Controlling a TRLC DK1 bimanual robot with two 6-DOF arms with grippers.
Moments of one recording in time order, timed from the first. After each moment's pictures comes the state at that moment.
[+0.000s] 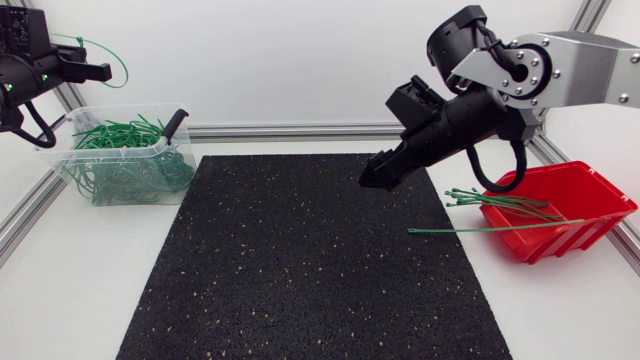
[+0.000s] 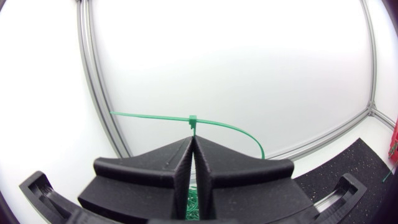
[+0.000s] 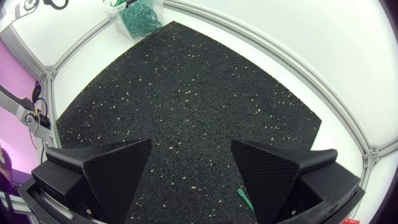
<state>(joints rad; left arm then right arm) 0.21 1.54 1.17 0.23 0.12 0.23 0.37 1.58 1.26 -0.68 -0.29 -0.29</state>
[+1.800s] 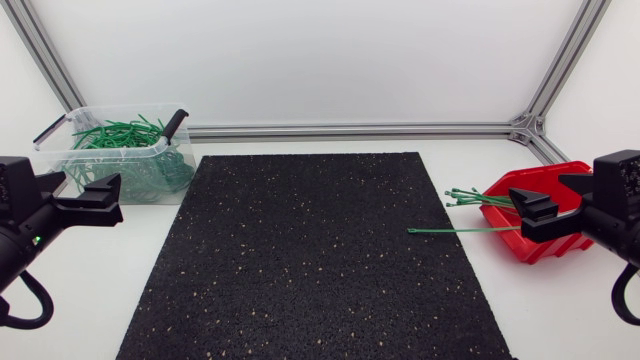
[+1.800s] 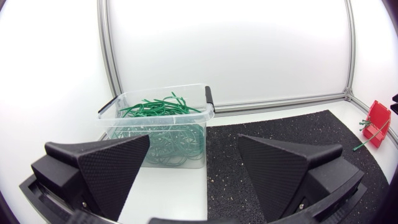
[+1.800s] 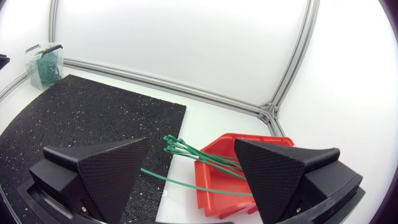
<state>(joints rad) 0.03 0.71 0.40 0.06 -0.04 0.10 -0.22 0.72 0.47 -0.16 -0.22 -0.33</state>
